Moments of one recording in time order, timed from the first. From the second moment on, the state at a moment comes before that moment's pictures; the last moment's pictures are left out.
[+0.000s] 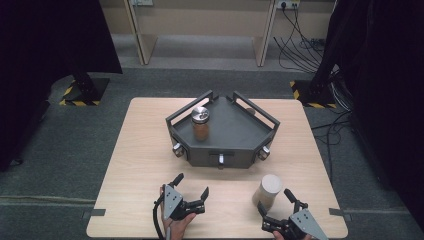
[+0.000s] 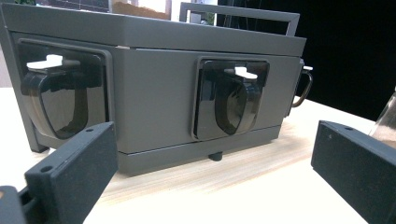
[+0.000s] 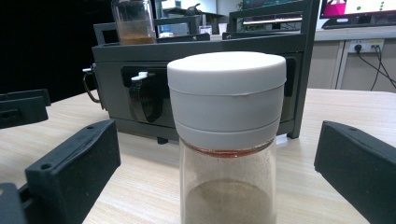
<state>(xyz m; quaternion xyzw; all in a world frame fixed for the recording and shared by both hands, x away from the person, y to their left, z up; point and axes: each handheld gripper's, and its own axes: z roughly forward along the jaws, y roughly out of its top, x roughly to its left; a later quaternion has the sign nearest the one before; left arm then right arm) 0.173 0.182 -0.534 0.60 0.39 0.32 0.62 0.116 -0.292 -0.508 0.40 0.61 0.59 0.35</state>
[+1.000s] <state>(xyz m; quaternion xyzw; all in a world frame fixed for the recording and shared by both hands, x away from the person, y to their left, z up) 0.172 0.183 -0.535 0.60 0.39 0.32 0.62 0.133 -0.287 -0.511 0.39 0.62 0.58 0.36</state>
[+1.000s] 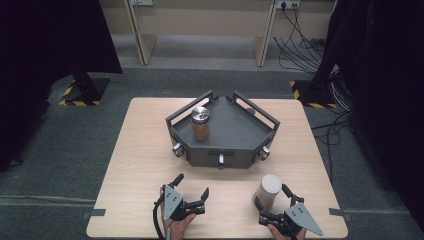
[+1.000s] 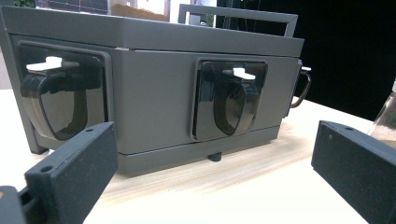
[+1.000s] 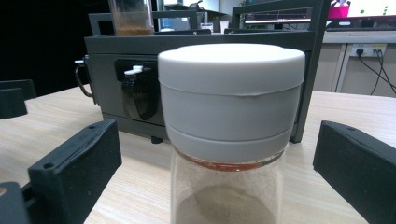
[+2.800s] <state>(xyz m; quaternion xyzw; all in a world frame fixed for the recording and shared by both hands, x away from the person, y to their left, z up) 0.171 0.182 -0.535 0.60 0.39 0.32 0.62 0.139 -0.283 -0.496 0.38 0.63 0.57 0.37</state>
